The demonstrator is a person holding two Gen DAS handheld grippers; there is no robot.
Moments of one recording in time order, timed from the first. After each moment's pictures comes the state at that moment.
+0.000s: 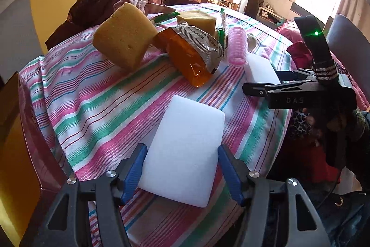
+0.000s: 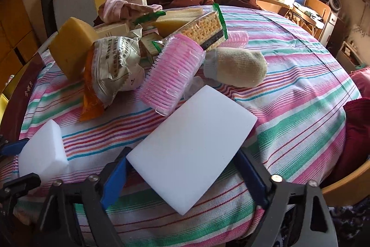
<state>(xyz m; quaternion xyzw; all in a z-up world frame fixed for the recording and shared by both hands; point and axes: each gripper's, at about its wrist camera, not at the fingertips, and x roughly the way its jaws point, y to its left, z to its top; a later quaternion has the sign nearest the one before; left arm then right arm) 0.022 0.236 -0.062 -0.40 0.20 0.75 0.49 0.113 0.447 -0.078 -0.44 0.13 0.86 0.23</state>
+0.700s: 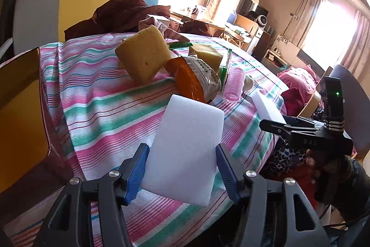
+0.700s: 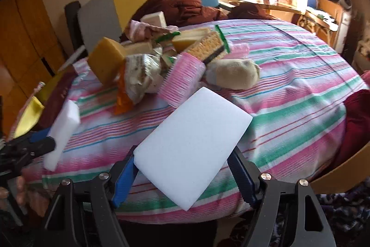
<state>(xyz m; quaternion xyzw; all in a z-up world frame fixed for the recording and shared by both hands) 0.025 0.207 -0.039 -0.40 0.05 0.78 0.48 0.172 0.446 -0.049 -0.38 0.17 0.90 0.14</state>
